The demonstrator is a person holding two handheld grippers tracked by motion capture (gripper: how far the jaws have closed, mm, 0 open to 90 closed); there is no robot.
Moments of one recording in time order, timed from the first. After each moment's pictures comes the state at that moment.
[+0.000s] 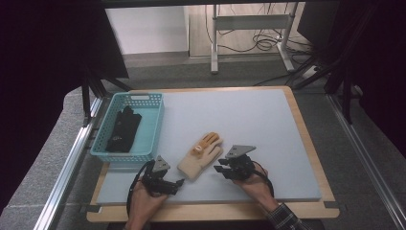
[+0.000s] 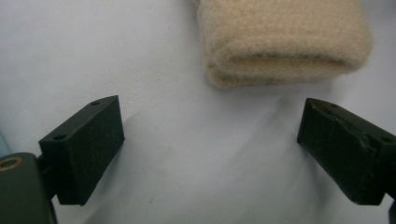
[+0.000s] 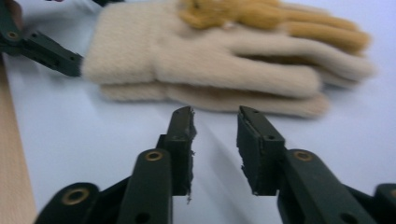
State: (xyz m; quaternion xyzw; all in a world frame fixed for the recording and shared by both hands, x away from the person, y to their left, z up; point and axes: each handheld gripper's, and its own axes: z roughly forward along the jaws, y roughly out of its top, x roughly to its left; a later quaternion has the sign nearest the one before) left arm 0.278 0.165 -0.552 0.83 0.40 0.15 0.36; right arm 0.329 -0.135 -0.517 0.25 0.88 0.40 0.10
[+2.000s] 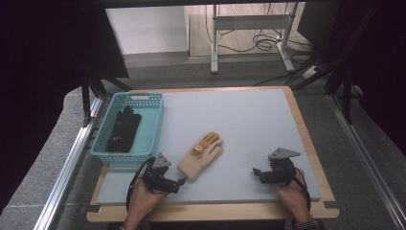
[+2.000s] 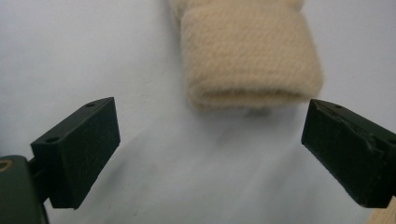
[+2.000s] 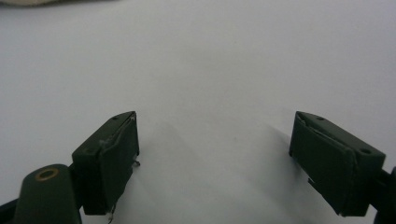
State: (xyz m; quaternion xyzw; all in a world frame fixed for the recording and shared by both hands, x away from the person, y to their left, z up) left arm 0.279 0.158 -0.532 0.83 0.40 0.12 0.37; right arm 0.330 -0.258 -0.532 0.37 0.84 0.35 0.18
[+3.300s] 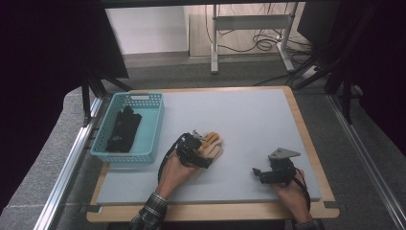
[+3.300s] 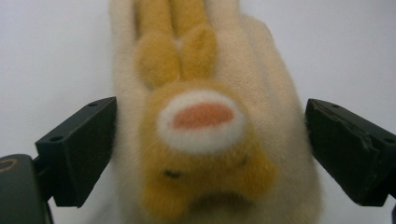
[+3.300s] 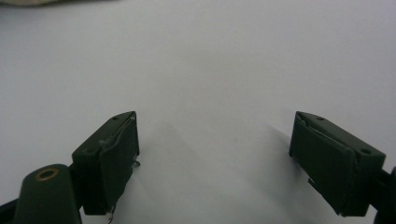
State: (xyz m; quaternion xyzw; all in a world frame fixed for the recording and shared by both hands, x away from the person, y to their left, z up) left arm 0.368 0.066 -0.518 0.86 0.40 0.09 0.30; right arm 0.330 -0.258 -0.532 0.37 0.84 0.35 0.19
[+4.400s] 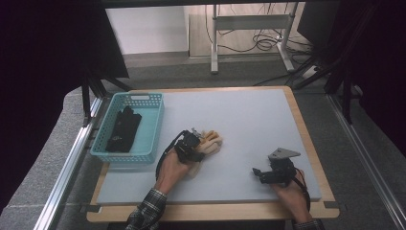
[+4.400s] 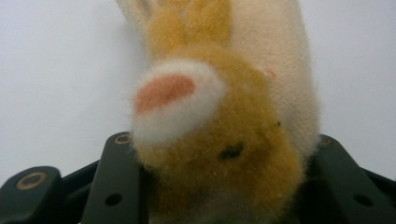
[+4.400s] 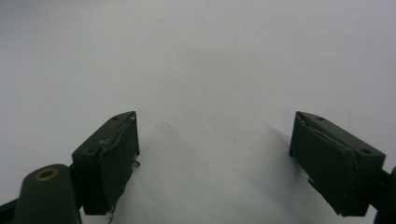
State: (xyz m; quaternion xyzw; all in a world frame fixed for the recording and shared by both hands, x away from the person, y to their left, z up) left arm 0.375 0.074 -0.508 0.87 0.40 0.11 0.26; right arm 0.330 -0.258 -0.532 0.37 0.84 0.35 0.19
